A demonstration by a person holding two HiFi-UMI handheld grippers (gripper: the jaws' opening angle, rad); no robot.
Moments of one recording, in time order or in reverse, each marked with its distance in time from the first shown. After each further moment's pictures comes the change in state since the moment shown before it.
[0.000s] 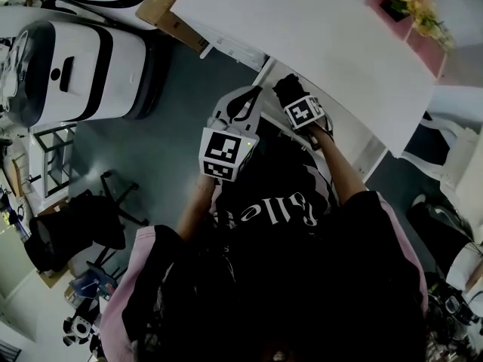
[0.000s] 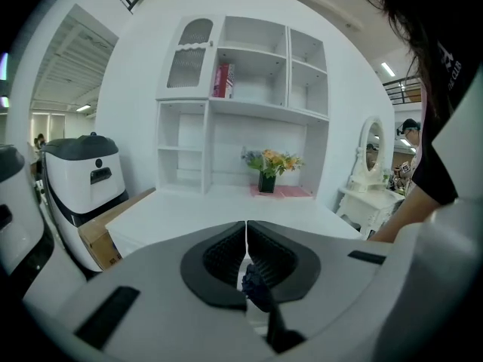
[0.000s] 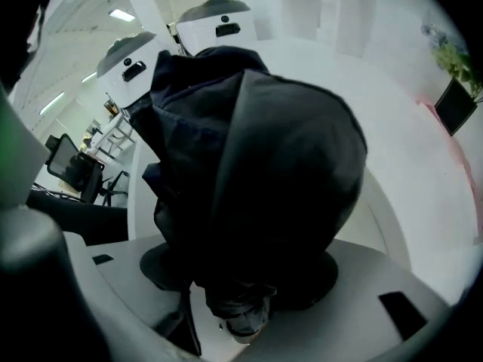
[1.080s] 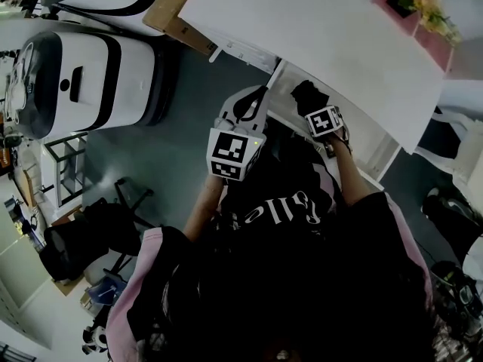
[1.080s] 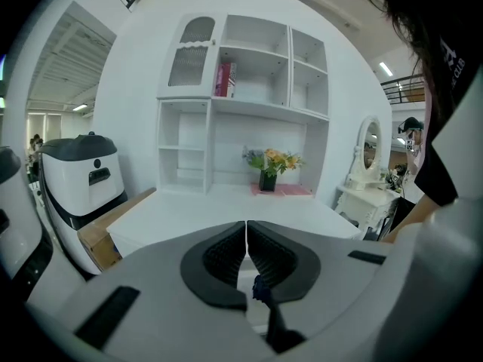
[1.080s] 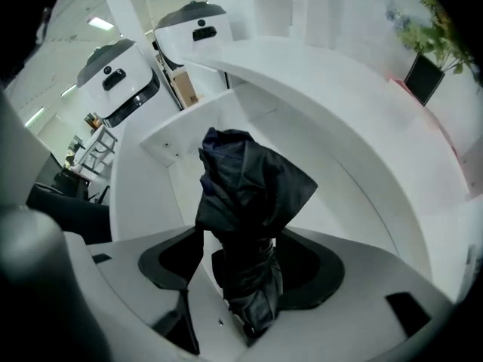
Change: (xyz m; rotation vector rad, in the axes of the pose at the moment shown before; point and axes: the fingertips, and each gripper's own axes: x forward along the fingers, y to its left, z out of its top) left arm -0.009 0.028 0.001 0.009 0.007 -0.018; right arm 0.004 -0.014 -0.038 0.155 0.012 -0.103
